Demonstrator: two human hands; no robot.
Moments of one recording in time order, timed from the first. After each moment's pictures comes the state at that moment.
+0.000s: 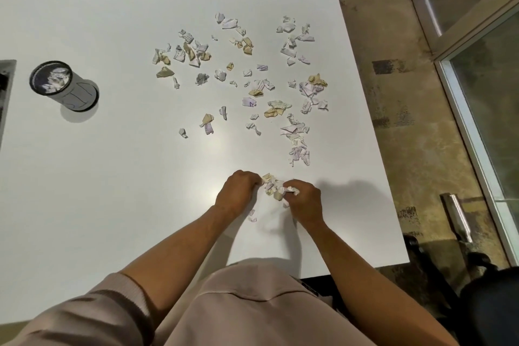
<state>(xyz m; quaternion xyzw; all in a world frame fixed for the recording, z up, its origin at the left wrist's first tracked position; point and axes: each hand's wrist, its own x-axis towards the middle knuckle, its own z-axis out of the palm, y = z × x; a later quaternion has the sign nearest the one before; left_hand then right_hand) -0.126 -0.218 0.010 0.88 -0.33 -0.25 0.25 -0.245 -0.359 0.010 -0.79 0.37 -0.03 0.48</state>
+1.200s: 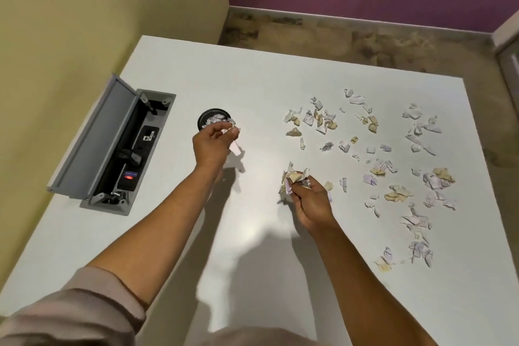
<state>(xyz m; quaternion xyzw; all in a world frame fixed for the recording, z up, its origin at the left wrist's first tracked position) 0.166 -0.004 0.119 0.69 0.17 -0.08 0.70 0.026 -0.170 0.109 -0.45 0.35 0.02 0.82</state>
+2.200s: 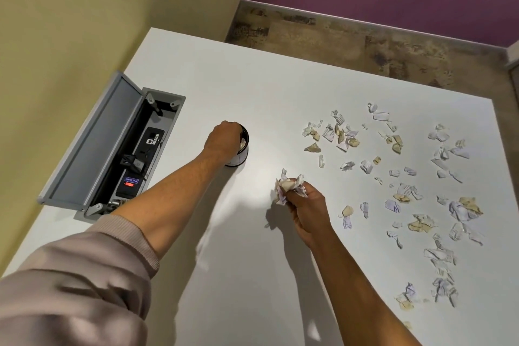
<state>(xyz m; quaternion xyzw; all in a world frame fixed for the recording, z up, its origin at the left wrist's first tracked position) 0.270 0.013 0.079 0.97 -0.11 -0.20 0.09 0.087 -0.132 0.095 -0.49 0.31 0.03 0.82</state>
